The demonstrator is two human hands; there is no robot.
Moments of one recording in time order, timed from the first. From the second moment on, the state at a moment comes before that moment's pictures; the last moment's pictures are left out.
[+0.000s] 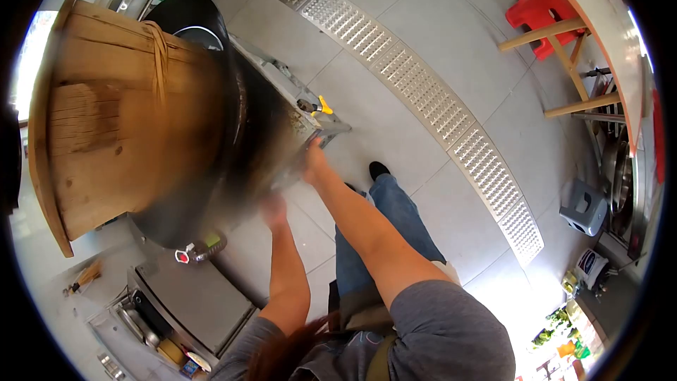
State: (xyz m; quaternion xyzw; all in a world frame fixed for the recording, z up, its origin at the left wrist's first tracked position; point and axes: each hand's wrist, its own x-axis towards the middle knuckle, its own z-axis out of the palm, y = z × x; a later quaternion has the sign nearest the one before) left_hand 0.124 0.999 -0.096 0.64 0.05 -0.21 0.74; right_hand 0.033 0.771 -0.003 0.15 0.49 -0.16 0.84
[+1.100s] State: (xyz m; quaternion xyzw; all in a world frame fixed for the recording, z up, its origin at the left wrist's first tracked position) left_hand -0.073 0.890 0.052 0.61 0.39 -0.59 0.37; right_hand -0.232 0.626 0.107 0.18 0.30 -0.25 0.90
